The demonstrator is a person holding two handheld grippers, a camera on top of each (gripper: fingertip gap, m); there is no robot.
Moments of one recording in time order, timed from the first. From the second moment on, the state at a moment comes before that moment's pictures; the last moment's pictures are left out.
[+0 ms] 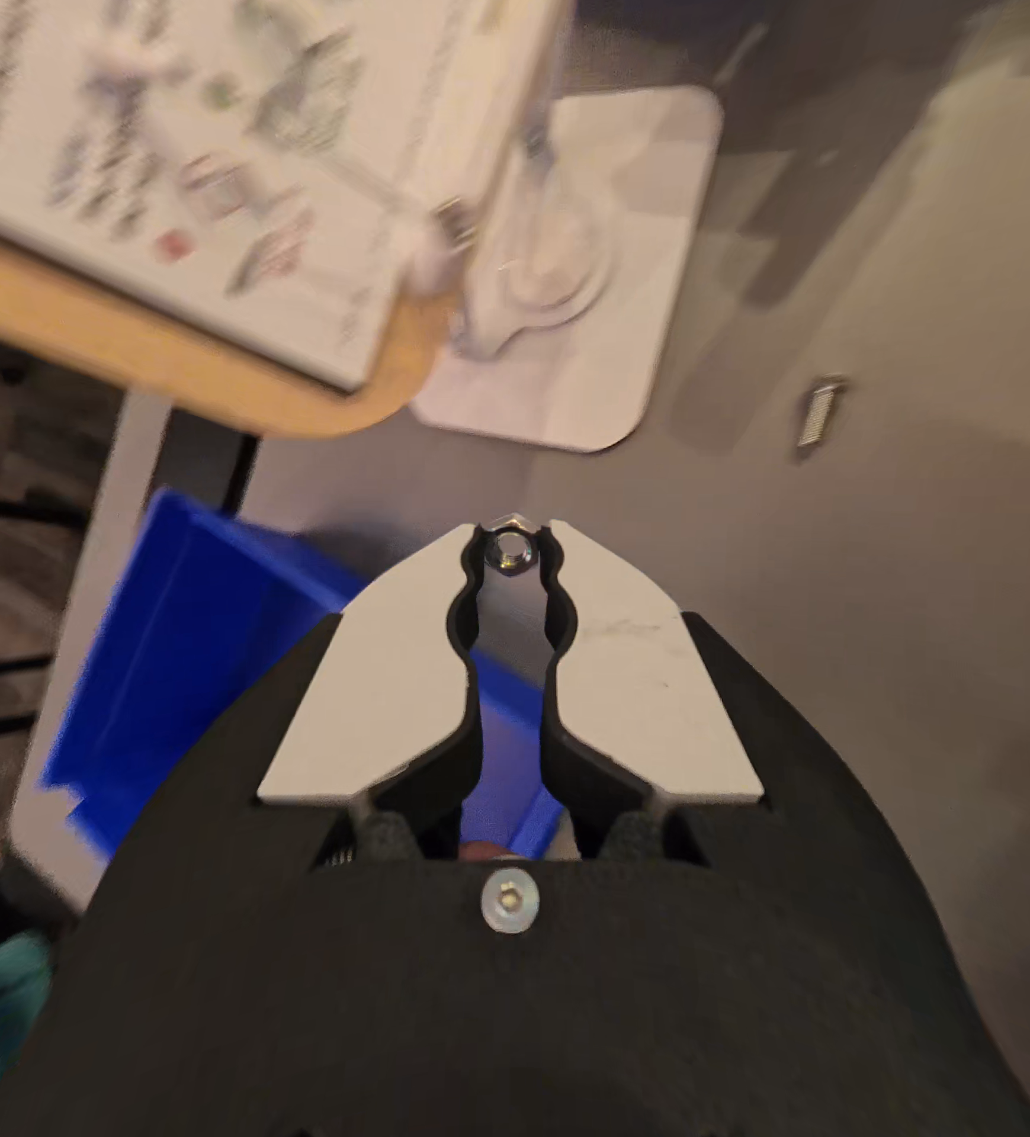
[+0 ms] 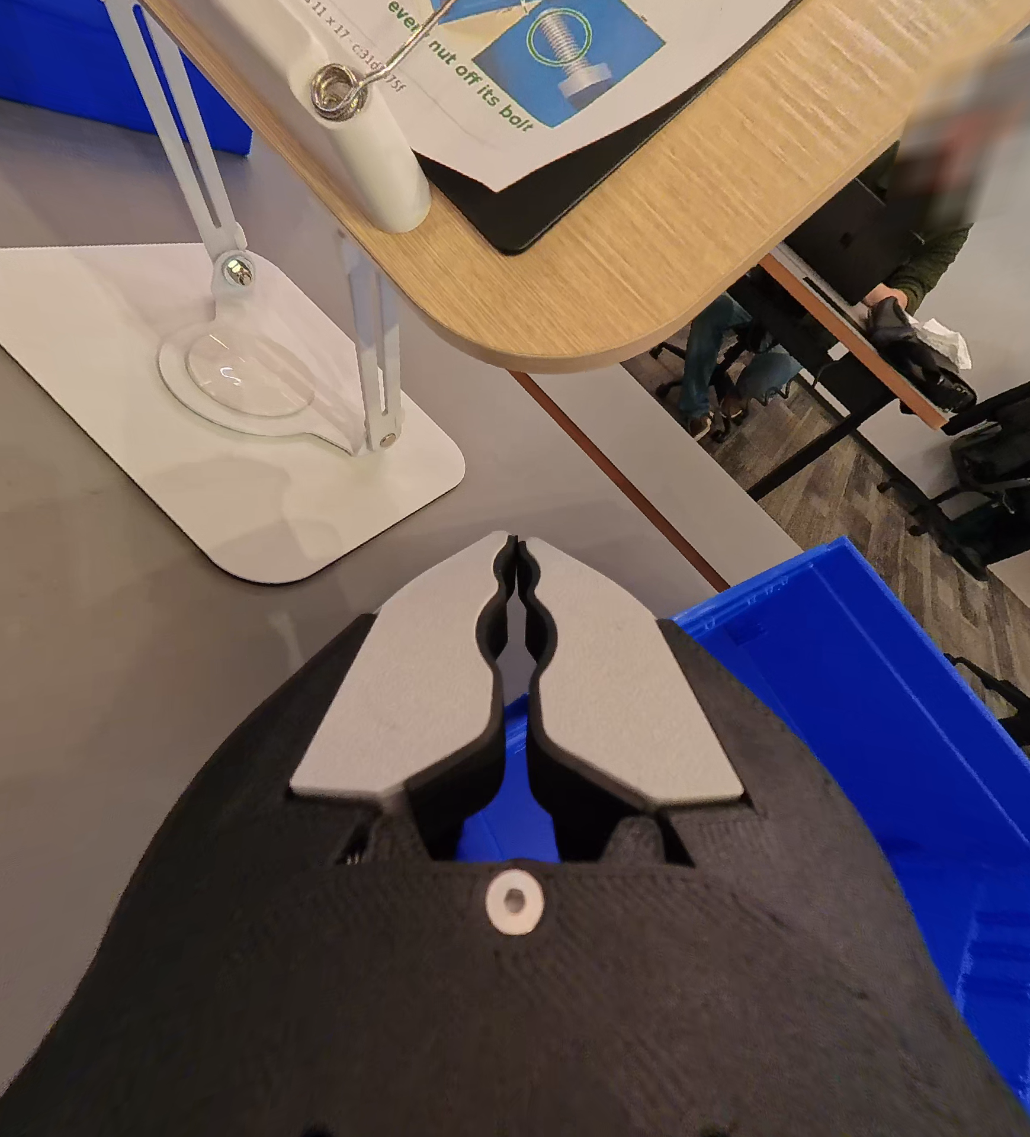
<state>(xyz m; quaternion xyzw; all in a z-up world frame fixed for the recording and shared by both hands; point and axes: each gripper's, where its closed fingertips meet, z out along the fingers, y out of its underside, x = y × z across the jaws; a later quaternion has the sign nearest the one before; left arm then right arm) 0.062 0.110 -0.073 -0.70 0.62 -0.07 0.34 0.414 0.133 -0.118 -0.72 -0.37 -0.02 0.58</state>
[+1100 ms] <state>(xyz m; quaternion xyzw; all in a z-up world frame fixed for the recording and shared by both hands) 0.224 0.008 -0.235 -0.64 0.75 -0.14 0.10 0.418 0.131 -0.114 -0.72 -0.37 -0.01 0.59</state>
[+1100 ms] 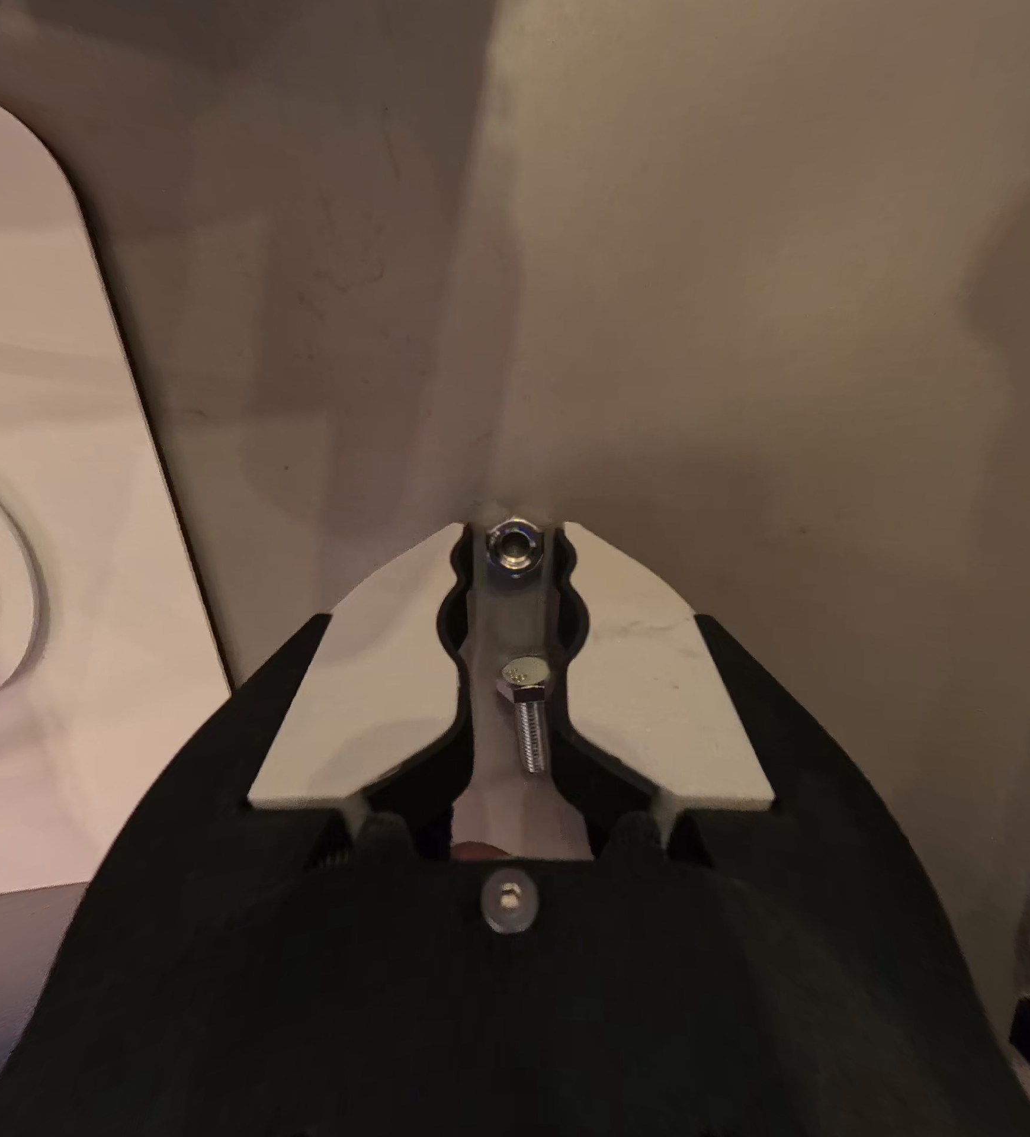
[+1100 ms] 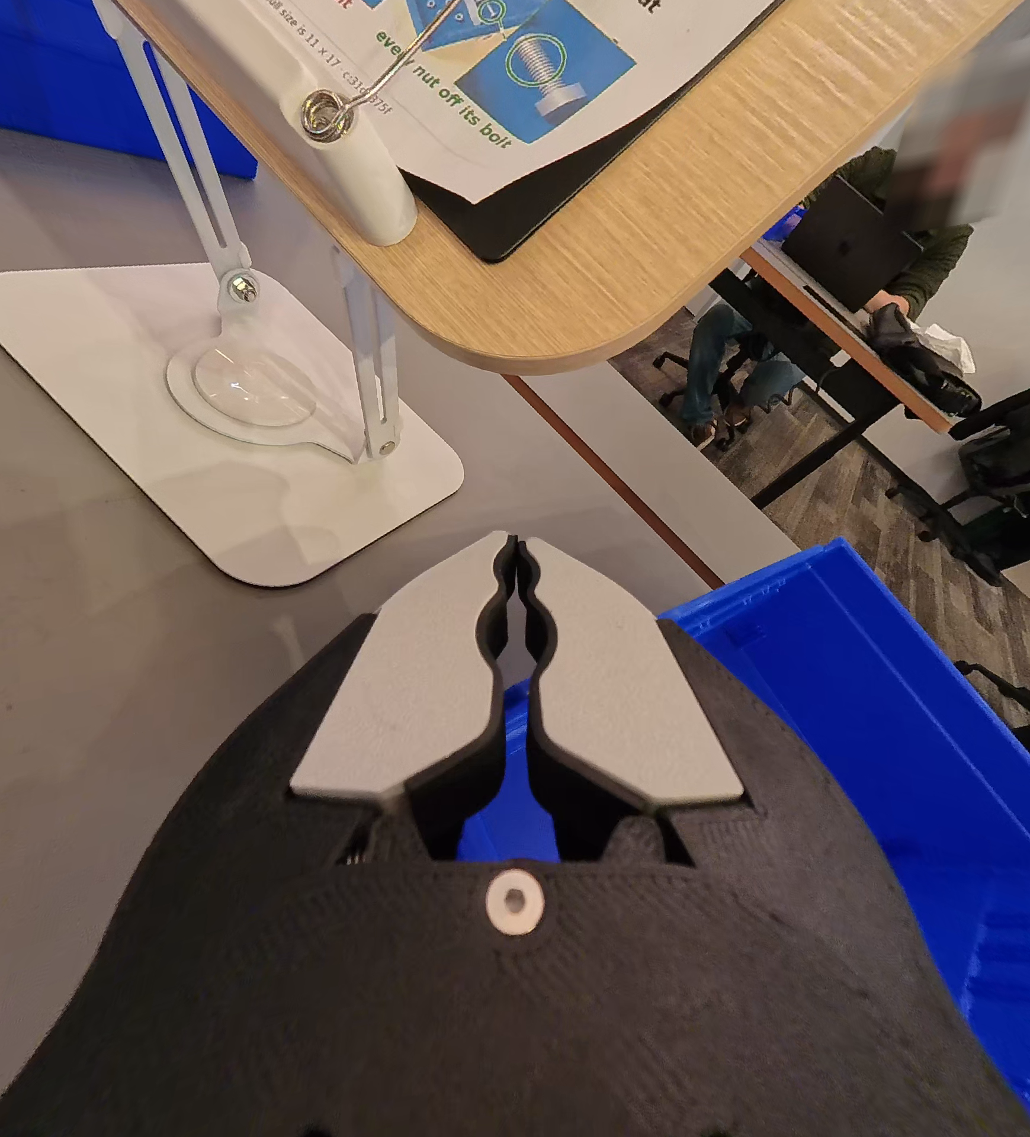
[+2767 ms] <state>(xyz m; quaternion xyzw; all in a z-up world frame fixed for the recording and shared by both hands) 0.194 0.029 -0.076 -0.53 0.49 -0.53 0.44 0.254 0.044 -0.117 -0.64 -0.46 0.34 0.51</state>
